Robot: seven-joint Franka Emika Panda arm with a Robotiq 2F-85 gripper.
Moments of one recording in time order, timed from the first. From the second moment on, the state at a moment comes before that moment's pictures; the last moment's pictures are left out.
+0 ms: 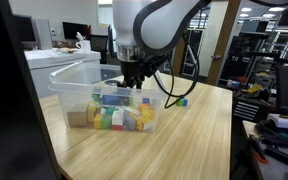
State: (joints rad) arm 0.11 0.36 -0.05 -2.04 -0.30 2.41 0.32
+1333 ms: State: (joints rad) arm 0.11 0.38 -0.05 -2.04 -0.30 2.41 0.30
